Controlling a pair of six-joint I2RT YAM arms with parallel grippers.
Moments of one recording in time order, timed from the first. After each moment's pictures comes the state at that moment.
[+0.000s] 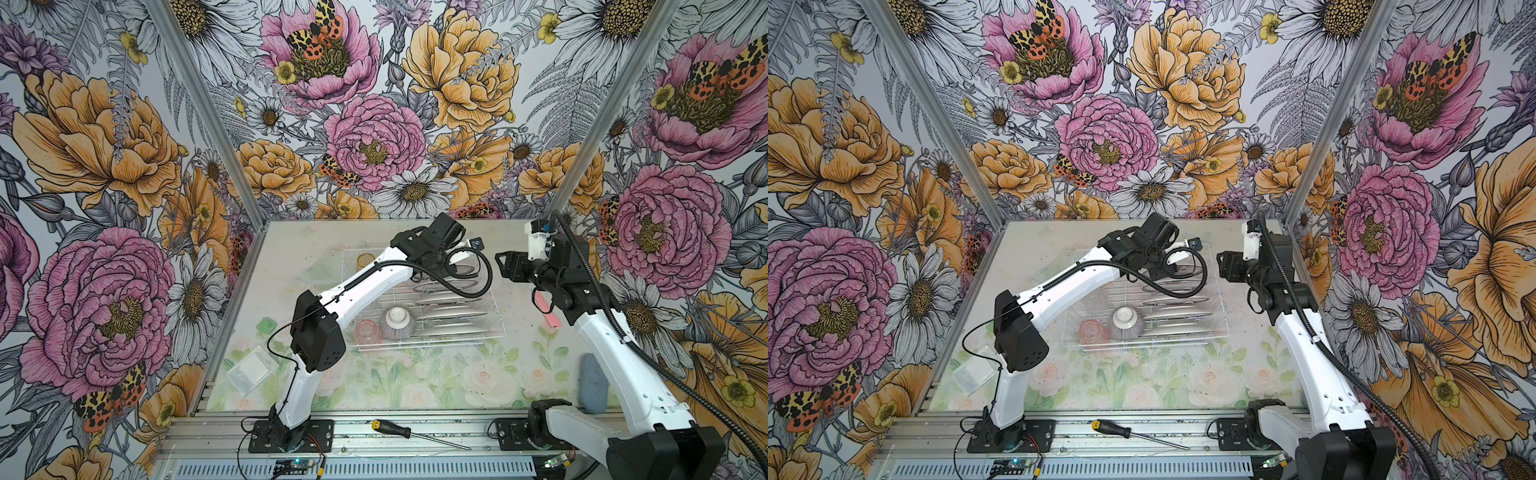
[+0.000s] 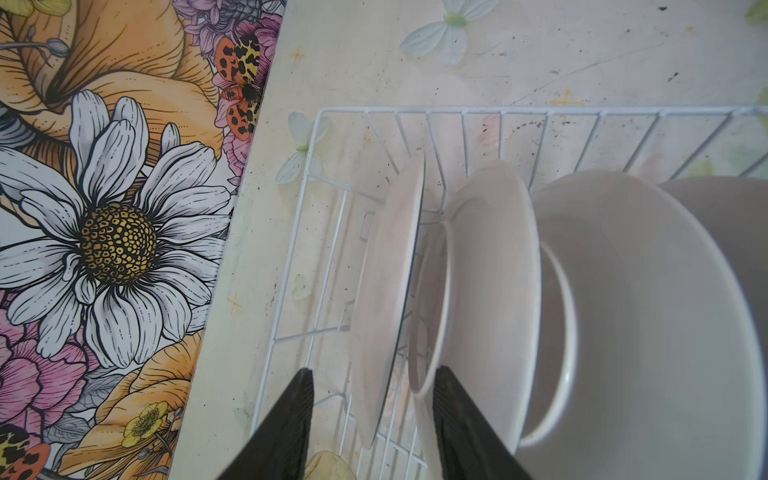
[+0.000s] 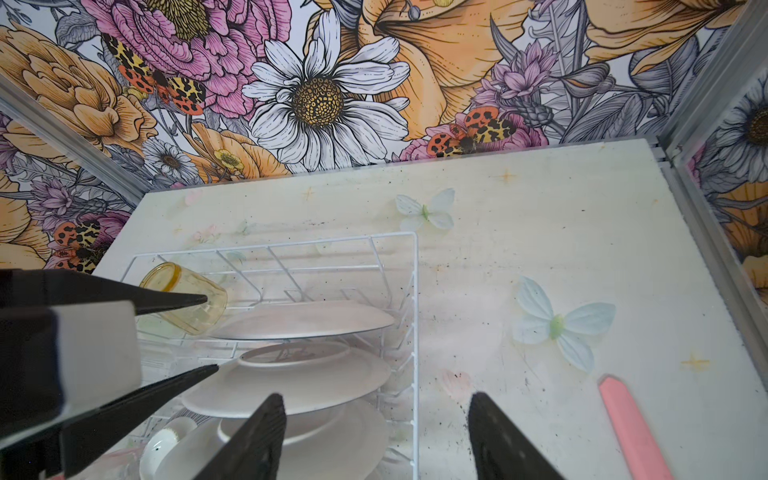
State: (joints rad) left arm -0.85 2.08 2.12 -0.88 -0.13 0.59; right arm 0.05 1.09 1.08 -0.54 -0.23 0.16
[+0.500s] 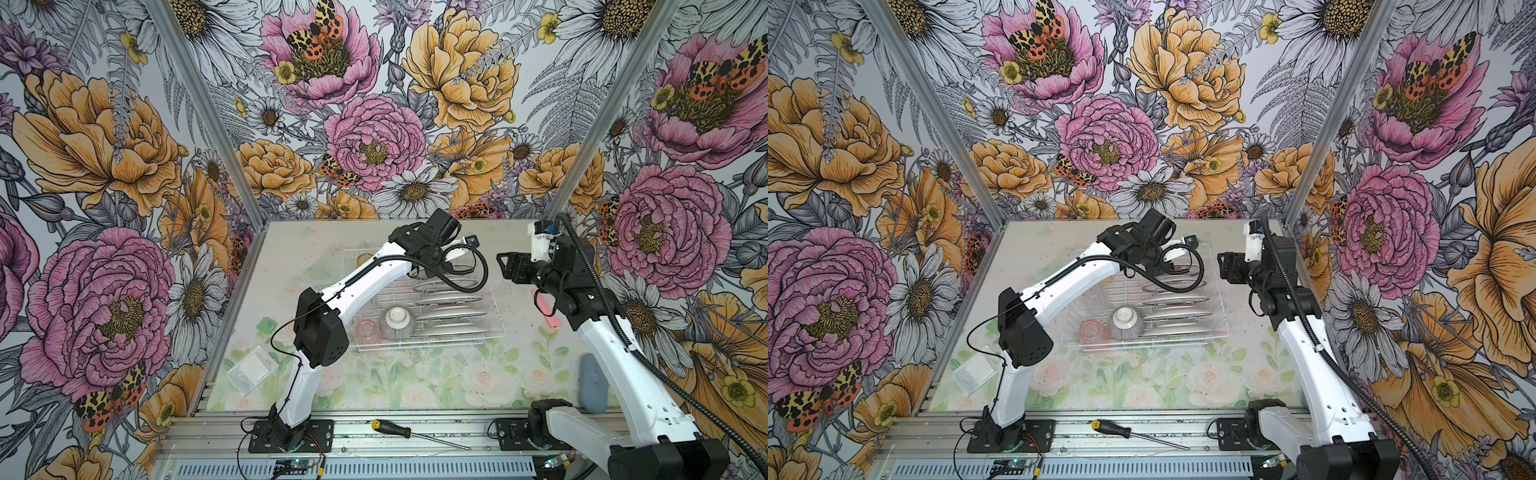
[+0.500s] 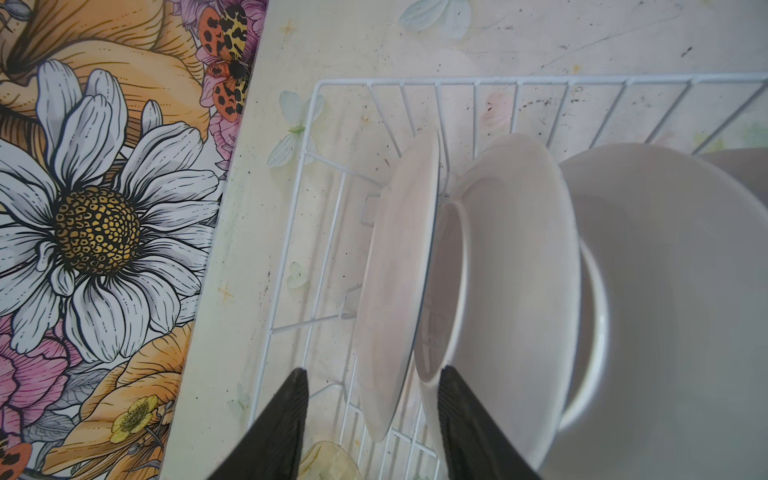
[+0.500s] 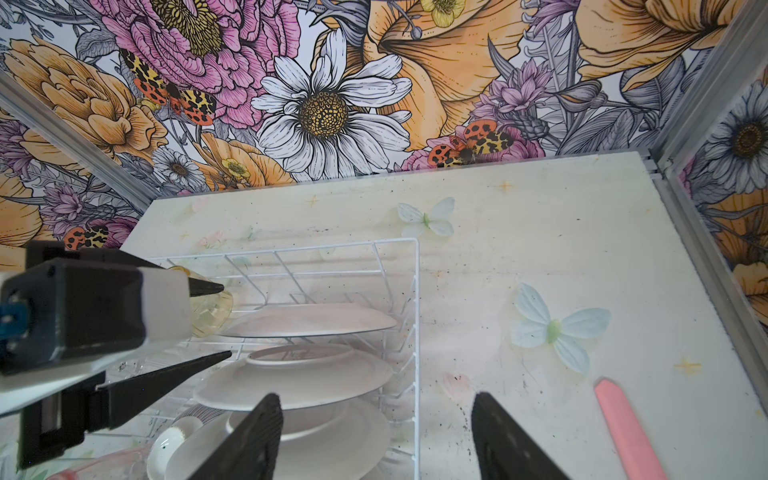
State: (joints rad) left arm -0.81 2.13 2.18 -0.95 -0.09 0.60; right arm 0.05 1.06 1.06 -0.54 -0.23 0.16
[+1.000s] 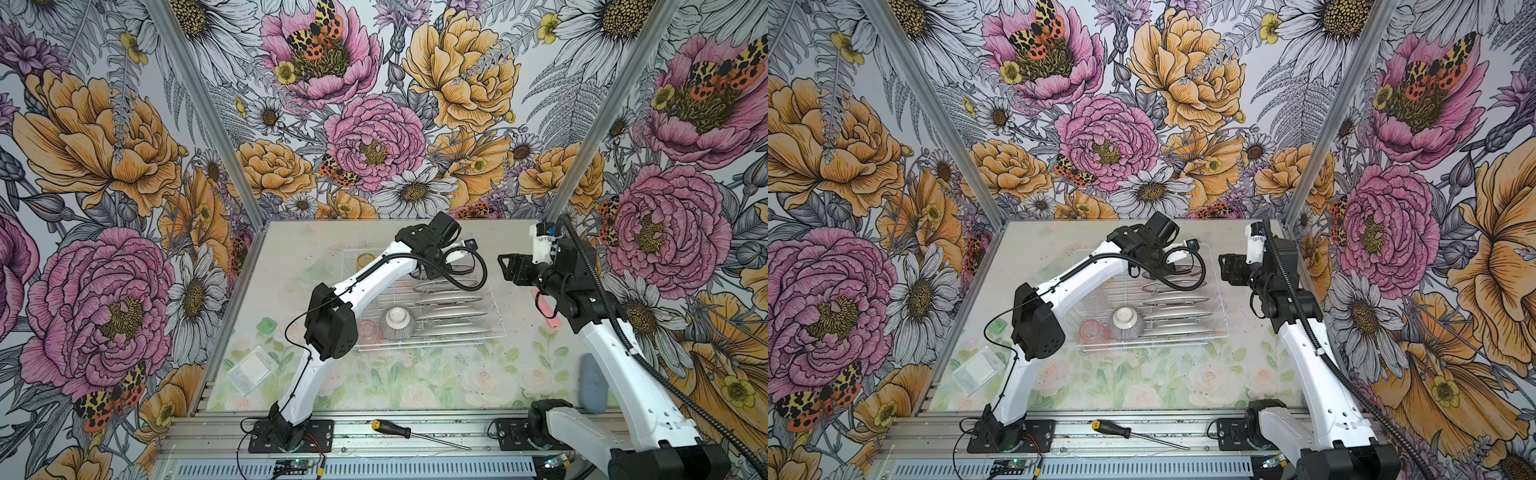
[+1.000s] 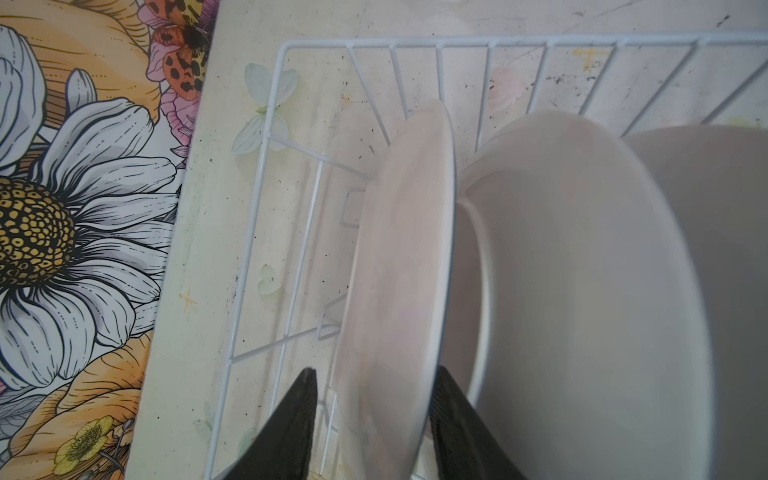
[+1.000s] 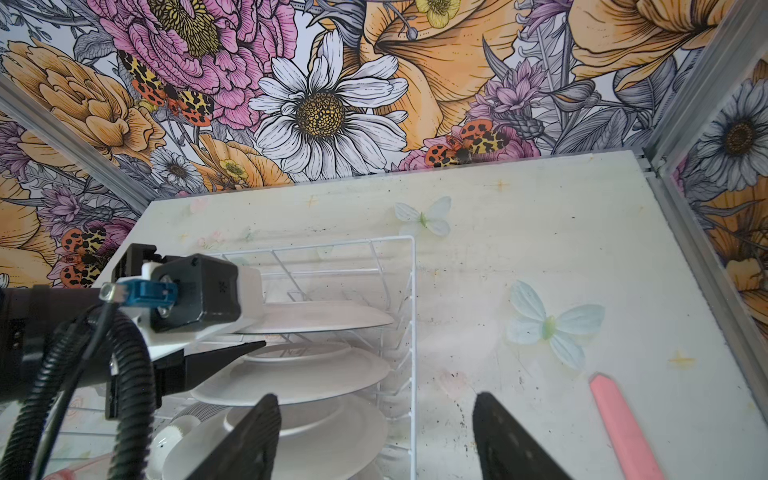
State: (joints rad) left arm -0.79 2.23 2.24 -0.97 -0.06 0.59; right arm 0.04 1.04 1.05 -0.54 -0.23 0.16
